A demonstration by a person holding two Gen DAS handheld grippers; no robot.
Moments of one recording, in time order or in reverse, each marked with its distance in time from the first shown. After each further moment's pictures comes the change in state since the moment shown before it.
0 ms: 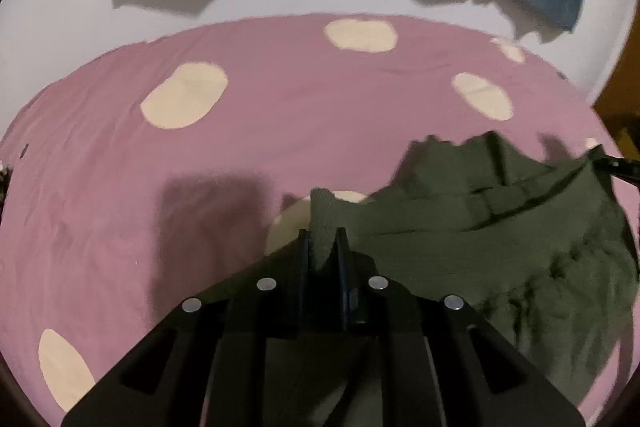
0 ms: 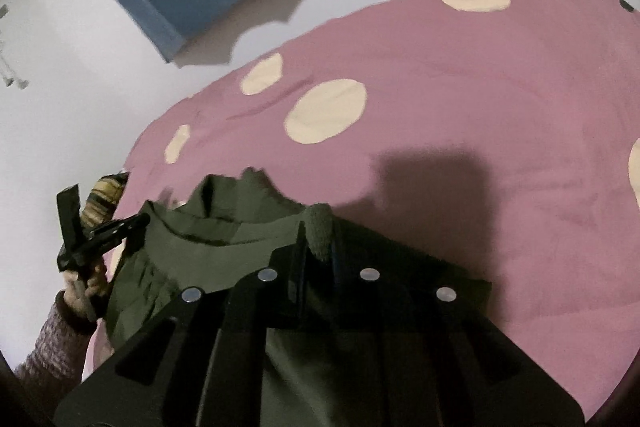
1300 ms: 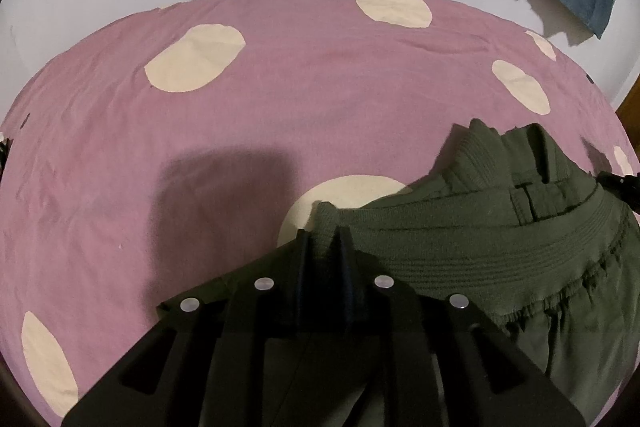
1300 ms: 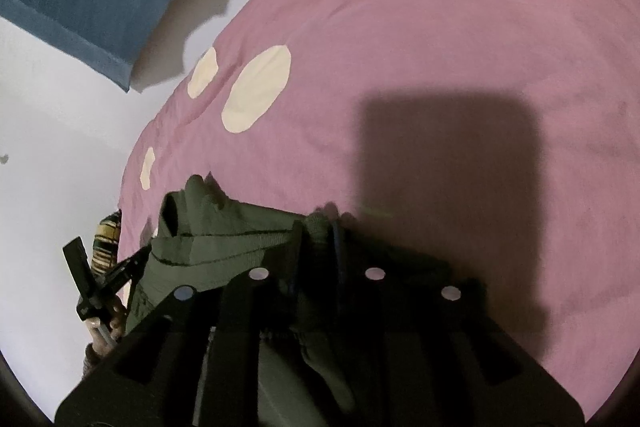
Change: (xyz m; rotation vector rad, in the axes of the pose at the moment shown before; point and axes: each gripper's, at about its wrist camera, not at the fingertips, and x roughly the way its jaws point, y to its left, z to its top) left arm 0.030 0.013 -0.008 -0.065 0.046 0.035; right arm 0.039 -0.051 -0.007 0.254 0.073 0.023
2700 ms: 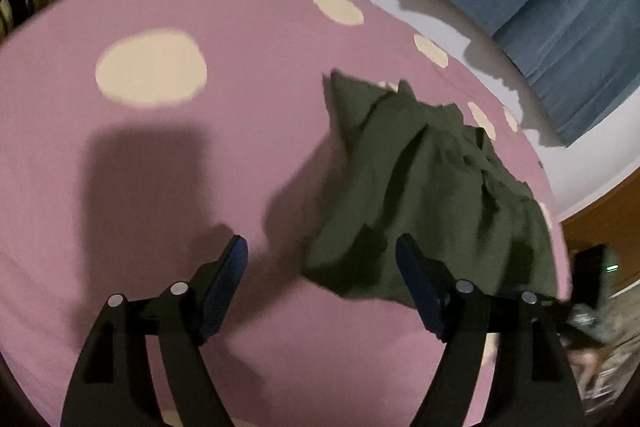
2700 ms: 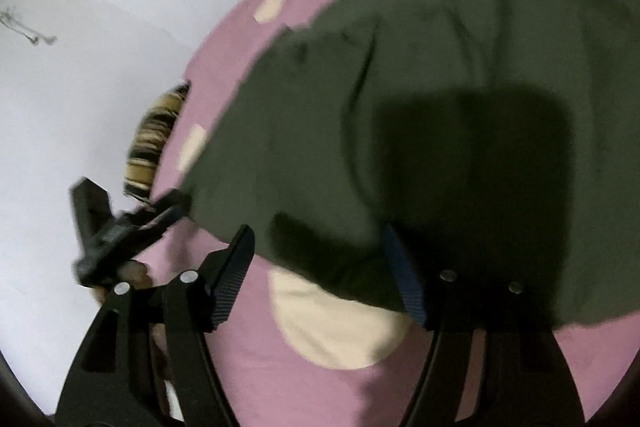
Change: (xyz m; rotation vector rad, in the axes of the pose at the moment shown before) left arm -0.137 0.091 -0.198 -0.454 -0.058 -0.239; right arm 0.019 0.169 -0.236 -0.192 0.171 0.121
